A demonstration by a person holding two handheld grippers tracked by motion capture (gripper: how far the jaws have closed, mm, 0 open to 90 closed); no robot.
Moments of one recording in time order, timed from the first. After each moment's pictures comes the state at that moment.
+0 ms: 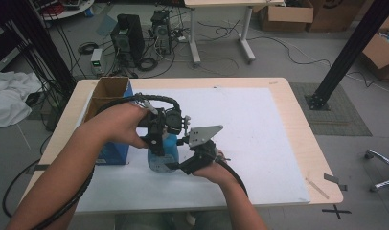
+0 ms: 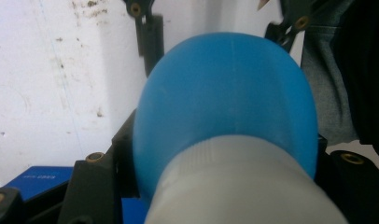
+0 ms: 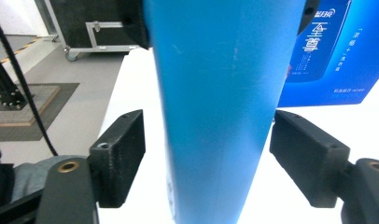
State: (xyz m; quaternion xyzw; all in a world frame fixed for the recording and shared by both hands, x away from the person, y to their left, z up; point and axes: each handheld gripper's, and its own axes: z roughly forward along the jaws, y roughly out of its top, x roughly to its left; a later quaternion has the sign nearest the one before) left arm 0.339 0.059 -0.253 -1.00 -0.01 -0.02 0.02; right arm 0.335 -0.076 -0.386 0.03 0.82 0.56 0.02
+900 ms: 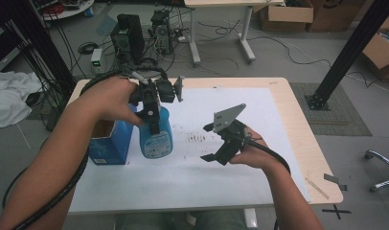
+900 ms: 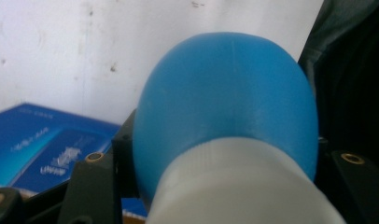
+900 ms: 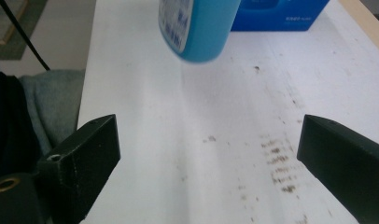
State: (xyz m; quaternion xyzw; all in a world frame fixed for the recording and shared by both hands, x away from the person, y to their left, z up) left arm 0.381 0.078 -0.199 -0.98 -0.17 0.02 0.03; right arm 0.346 -0.144 -0.319 0.03 0.91 0.41 0.05
